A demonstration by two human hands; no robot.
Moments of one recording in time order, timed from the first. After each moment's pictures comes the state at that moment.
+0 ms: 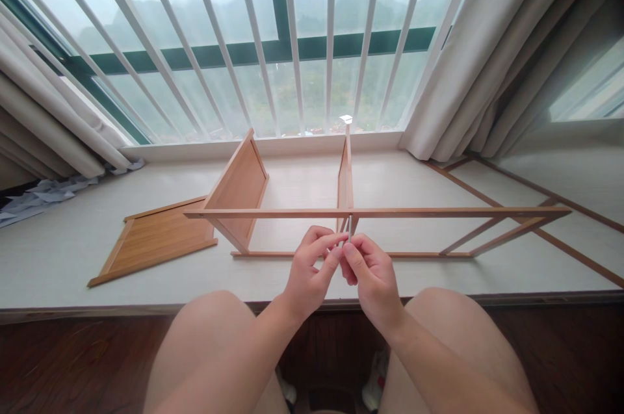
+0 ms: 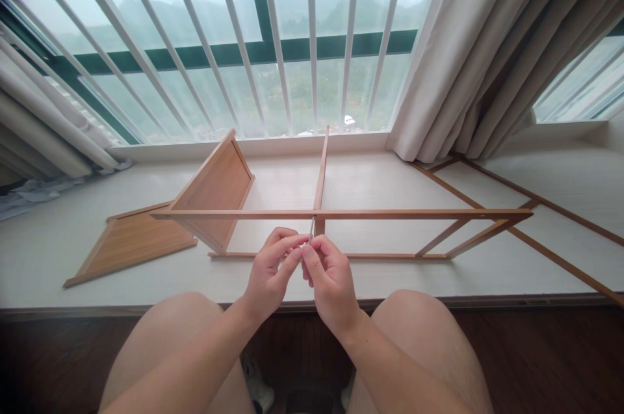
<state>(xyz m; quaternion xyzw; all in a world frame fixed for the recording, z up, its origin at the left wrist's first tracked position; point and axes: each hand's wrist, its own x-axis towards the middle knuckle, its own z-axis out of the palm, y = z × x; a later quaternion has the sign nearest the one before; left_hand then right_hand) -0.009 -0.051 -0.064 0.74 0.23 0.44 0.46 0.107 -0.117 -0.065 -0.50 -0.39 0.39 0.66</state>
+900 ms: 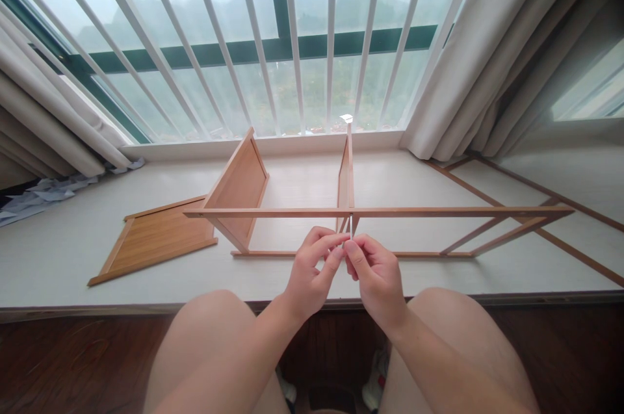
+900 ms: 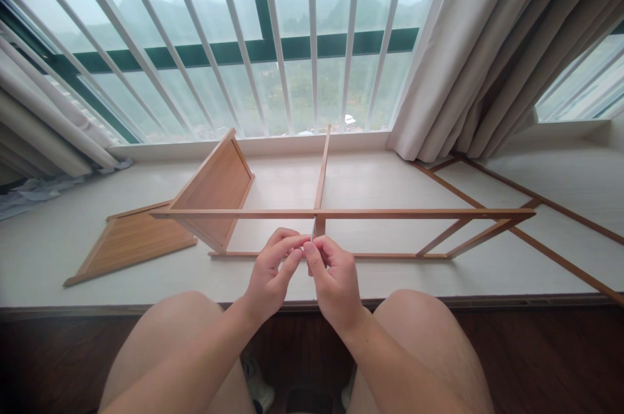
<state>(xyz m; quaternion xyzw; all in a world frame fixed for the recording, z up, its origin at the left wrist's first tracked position) -0.010 -0.053 -0.061 0.75 0.23 0.41 0.47 0.112 -0.119 -0.060 -0.58 -0.44 0.30 0.62</state>
